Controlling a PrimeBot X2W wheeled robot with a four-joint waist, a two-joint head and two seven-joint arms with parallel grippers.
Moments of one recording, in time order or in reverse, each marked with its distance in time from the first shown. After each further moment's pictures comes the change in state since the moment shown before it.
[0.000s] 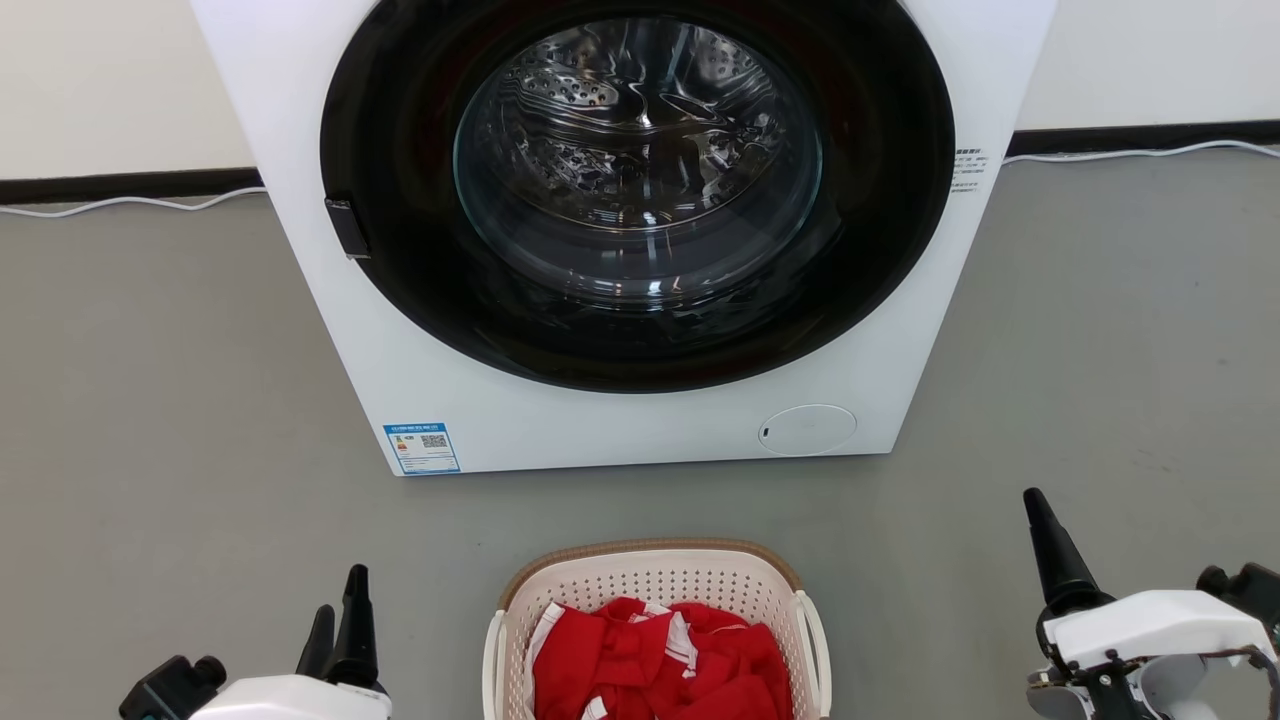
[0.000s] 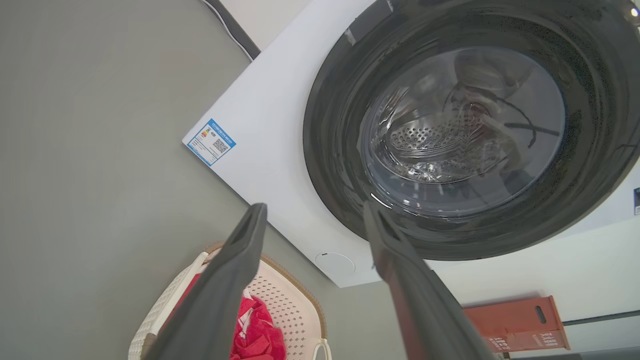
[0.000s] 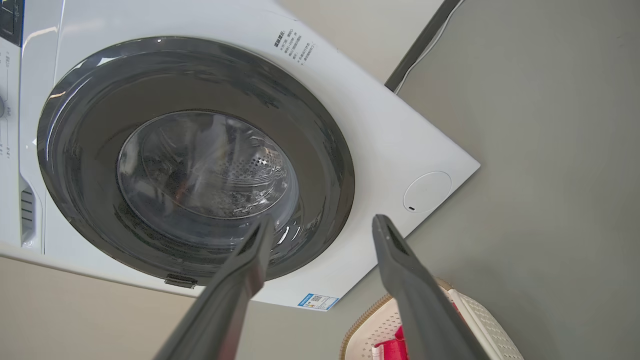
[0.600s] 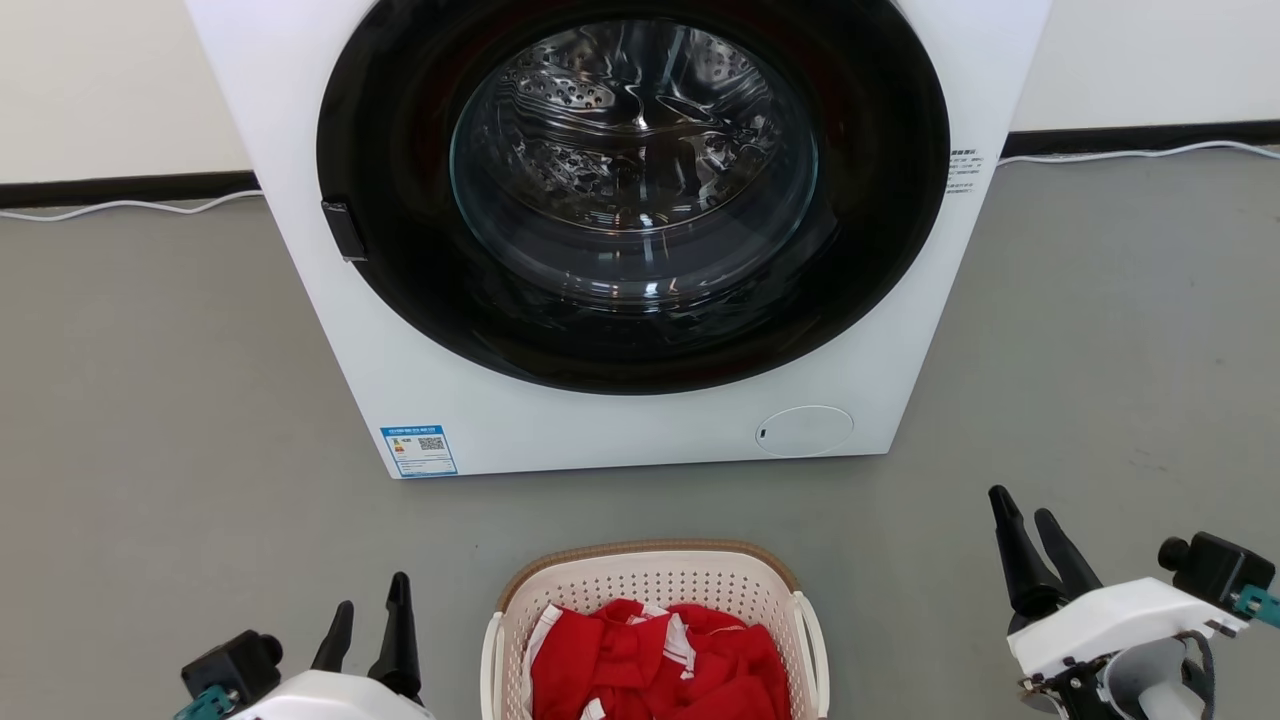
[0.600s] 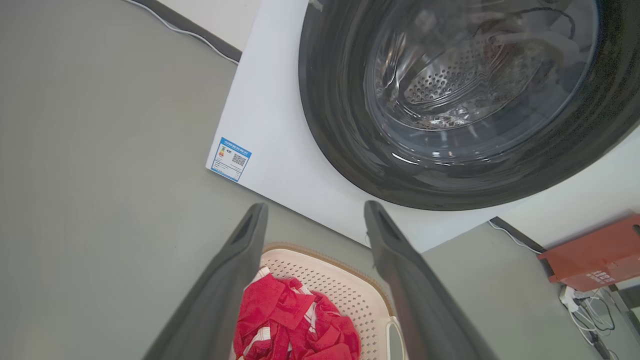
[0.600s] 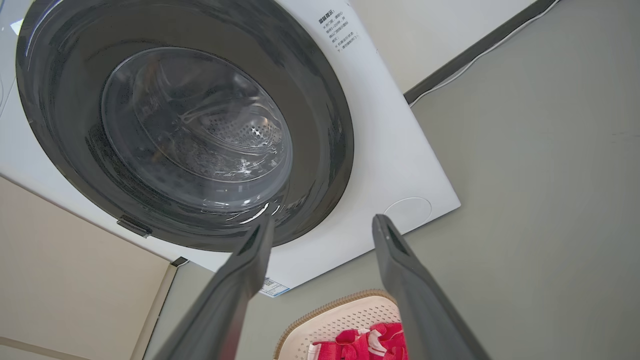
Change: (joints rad) left arm -0.021 0.006 -0.075 0.049 0.308 0.043 -0.050; right arm -0.048 -0.050 0.117 0.045 -0.242 0.000 -0.050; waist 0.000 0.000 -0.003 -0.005
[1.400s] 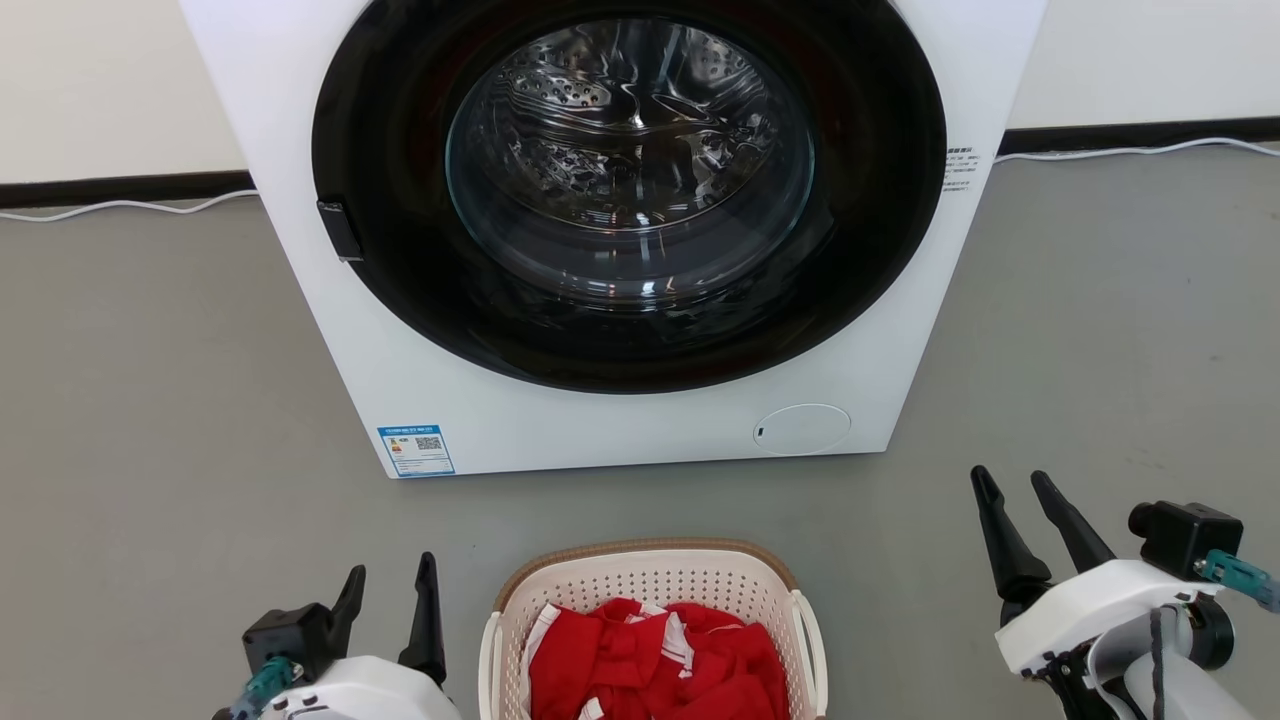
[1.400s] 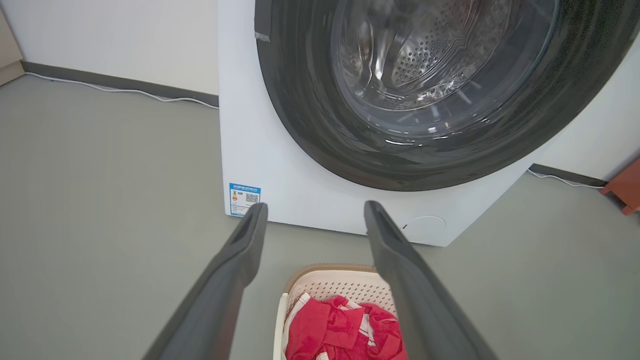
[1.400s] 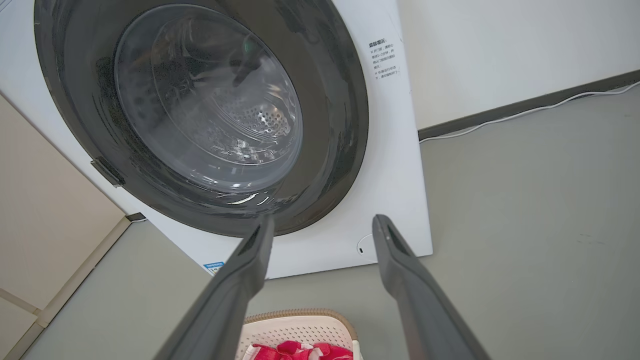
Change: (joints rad) left arm -0.037 0.013 -0.065 0.023 0.296 0.049 -0.068; right arm -0.073 -0.056 0.101 0.053 -0.236 0.000 -0.064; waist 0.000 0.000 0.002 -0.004
